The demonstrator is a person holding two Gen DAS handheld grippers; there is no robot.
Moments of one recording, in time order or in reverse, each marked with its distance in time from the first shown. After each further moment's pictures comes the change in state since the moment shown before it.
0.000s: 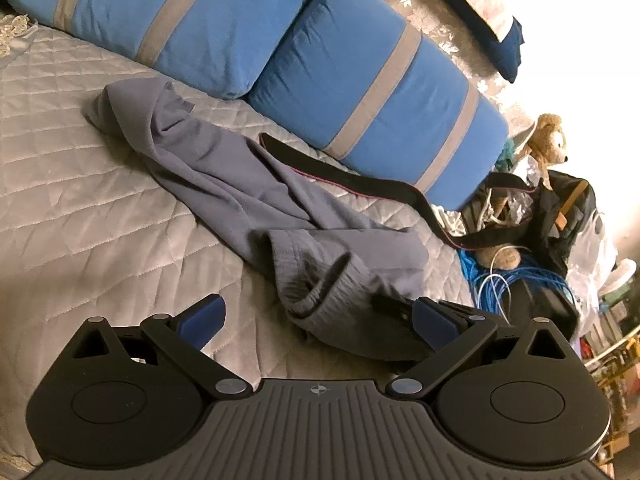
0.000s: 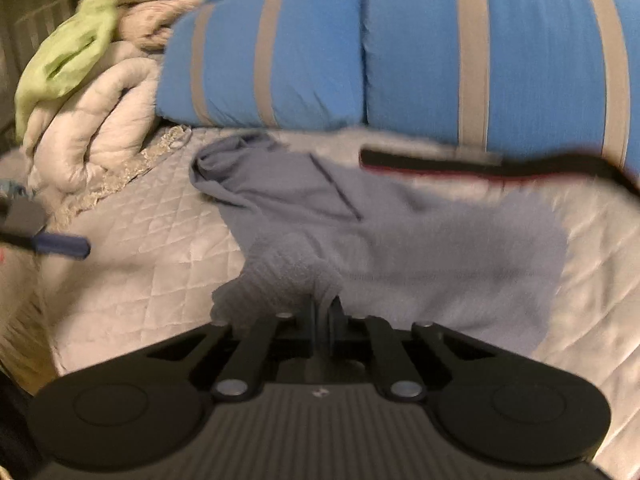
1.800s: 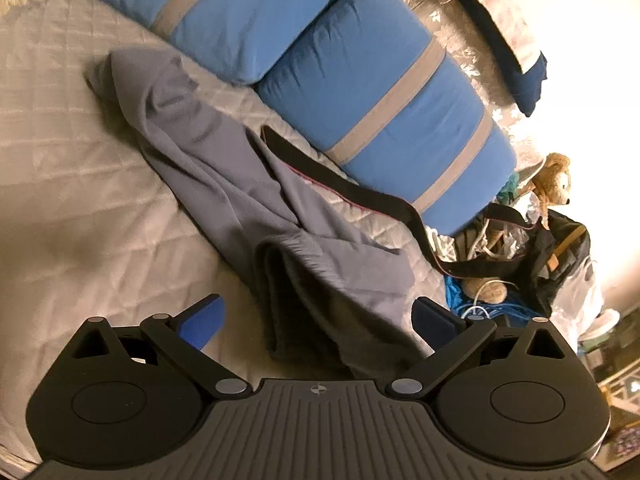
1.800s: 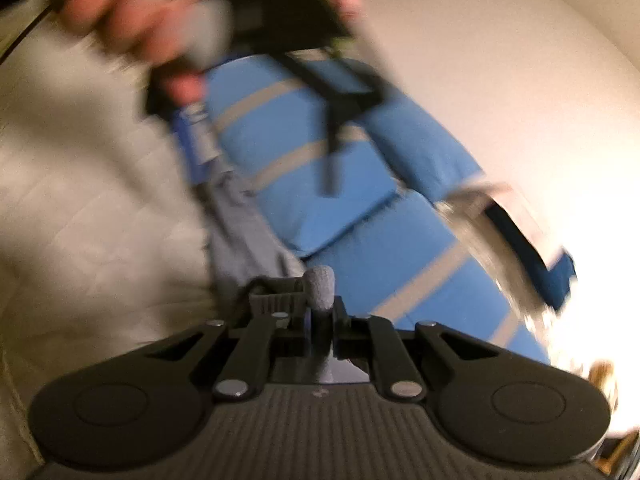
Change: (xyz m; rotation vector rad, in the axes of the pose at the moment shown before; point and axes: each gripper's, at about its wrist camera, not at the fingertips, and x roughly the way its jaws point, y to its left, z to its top) left arm 0.027 -0.003 0.008 -0.172 0.045 -0.057; right arm -0.044 0.133 -0.072 -0.728 -0.345 -0.555
